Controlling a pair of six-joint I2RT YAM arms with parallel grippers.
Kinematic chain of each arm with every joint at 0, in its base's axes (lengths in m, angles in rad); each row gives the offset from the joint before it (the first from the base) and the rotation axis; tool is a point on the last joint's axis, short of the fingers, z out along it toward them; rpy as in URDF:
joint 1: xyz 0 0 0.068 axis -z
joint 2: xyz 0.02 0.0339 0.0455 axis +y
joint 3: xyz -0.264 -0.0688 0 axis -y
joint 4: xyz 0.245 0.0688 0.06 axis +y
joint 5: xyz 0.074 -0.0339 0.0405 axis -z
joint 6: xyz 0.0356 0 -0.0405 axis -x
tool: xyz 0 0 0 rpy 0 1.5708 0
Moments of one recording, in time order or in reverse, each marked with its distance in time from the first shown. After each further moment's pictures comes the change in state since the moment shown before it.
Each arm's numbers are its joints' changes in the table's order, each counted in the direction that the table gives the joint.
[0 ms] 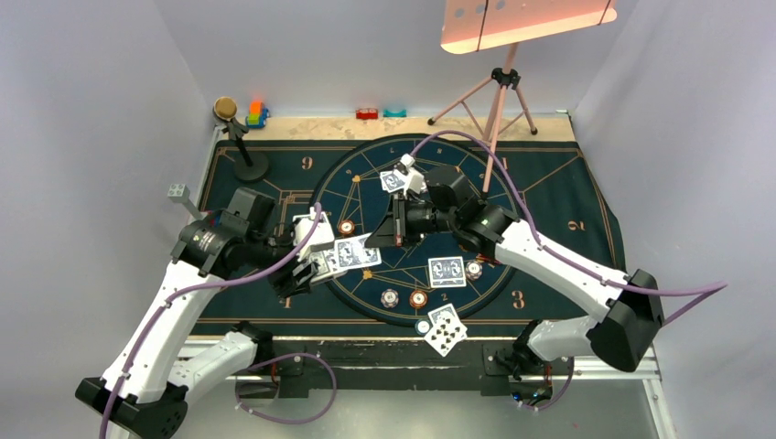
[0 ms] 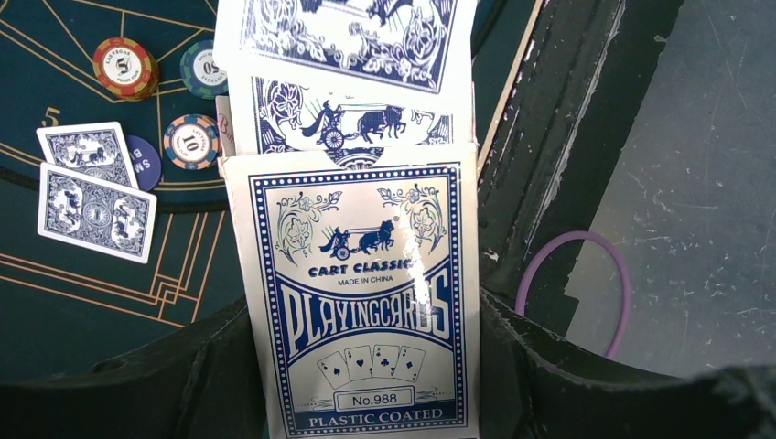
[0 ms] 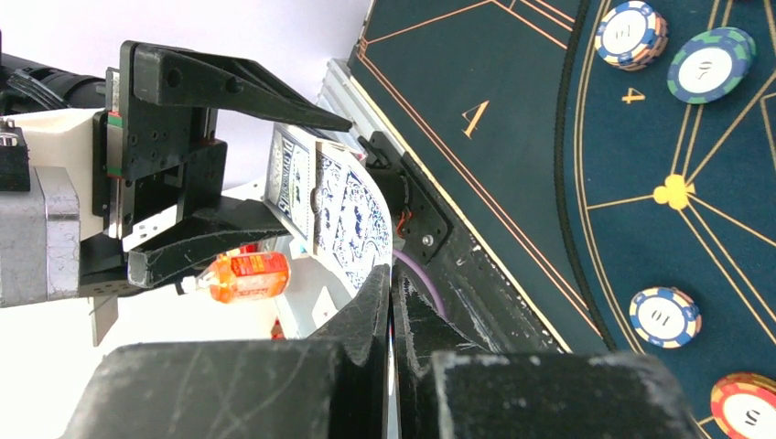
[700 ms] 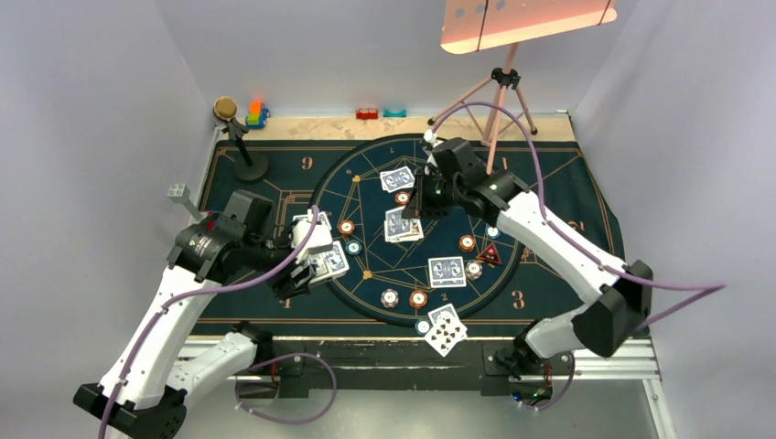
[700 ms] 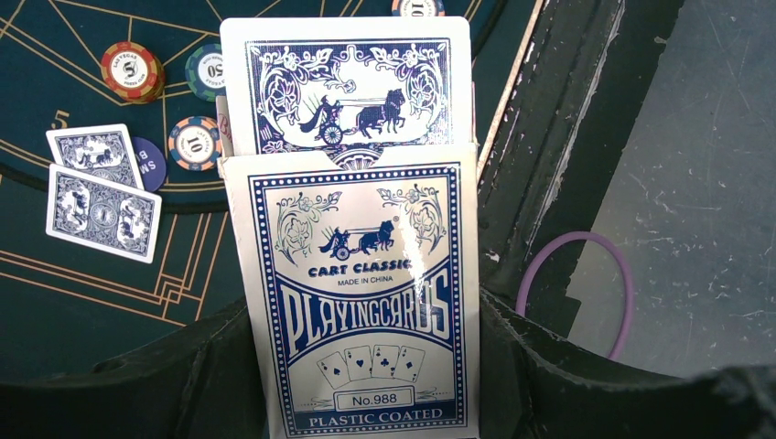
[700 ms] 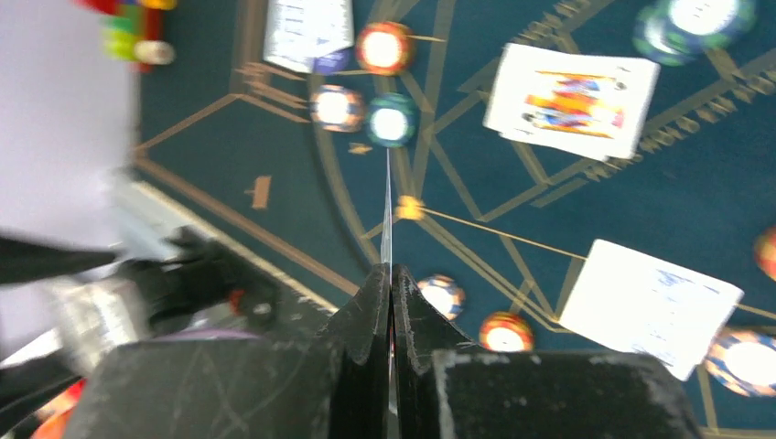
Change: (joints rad) left arm 0.000 -0.025 -0.005 0.000 0.000 -0.001; right arm 0.141 0.068 0.254 0.423 0.293 0.212
